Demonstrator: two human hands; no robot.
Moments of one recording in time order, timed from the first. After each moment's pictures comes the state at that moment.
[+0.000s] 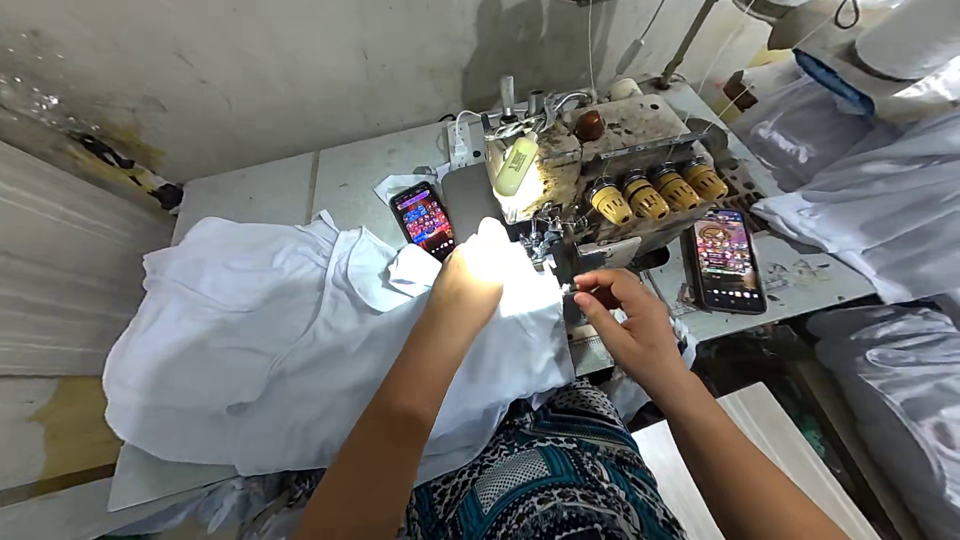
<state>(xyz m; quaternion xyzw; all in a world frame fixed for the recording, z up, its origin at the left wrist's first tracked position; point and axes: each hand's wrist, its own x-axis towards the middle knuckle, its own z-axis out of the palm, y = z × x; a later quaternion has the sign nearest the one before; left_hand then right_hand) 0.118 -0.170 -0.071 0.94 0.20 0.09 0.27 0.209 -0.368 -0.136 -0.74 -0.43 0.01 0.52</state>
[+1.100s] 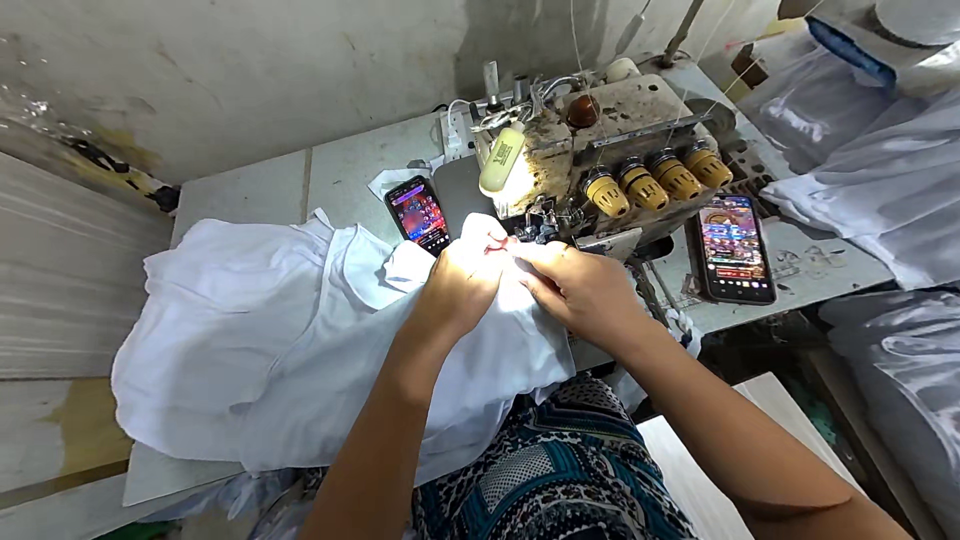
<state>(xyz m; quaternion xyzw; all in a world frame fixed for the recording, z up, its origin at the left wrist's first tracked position) 0.109 -0.169 -0.071 0.91 0.18 0.15 0.35 0.219 -0.319 -0.113 -0.76 -0.56 -0.08 0.32</state>
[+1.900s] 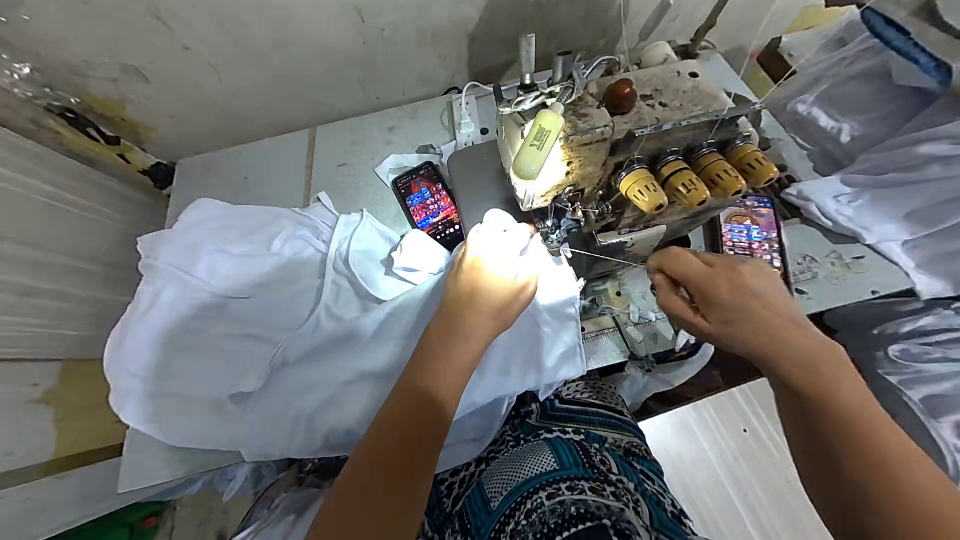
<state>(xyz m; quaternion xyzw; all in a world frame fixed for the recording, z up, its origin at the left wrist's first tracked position) 0.117 -0.174 -0.090 0.95 0.12 0.18 0.24 0.276 -0.408 -0.108 -0.78 -0.58 -0.11 0.20</state>
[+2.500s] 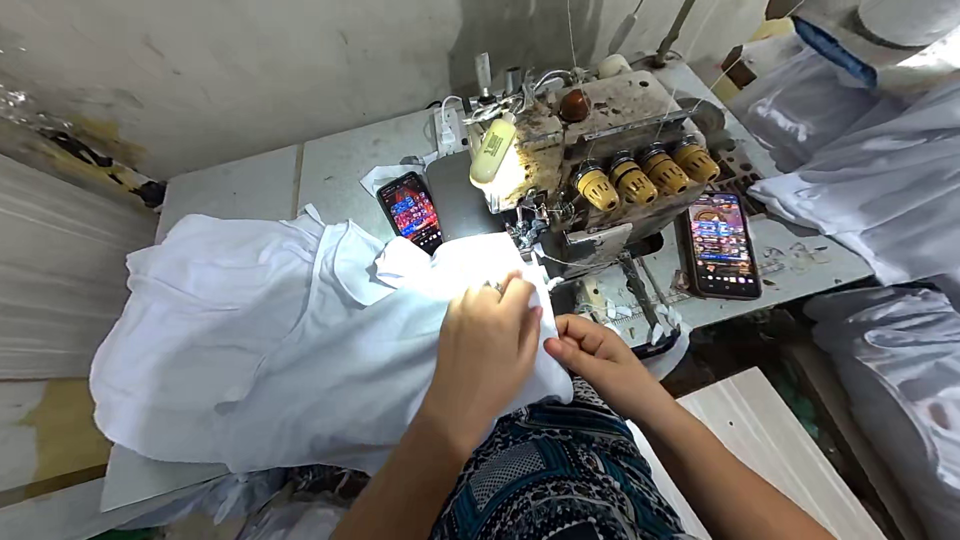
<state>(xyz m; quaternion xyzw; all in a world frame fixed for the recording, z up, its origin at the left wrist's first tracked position) 0.081 -0.228 -0.097 0.95 0.12 0.22 0.19 0.175 -0.384 -0.144 -0.55 -0.32 0.40 0.66</state>
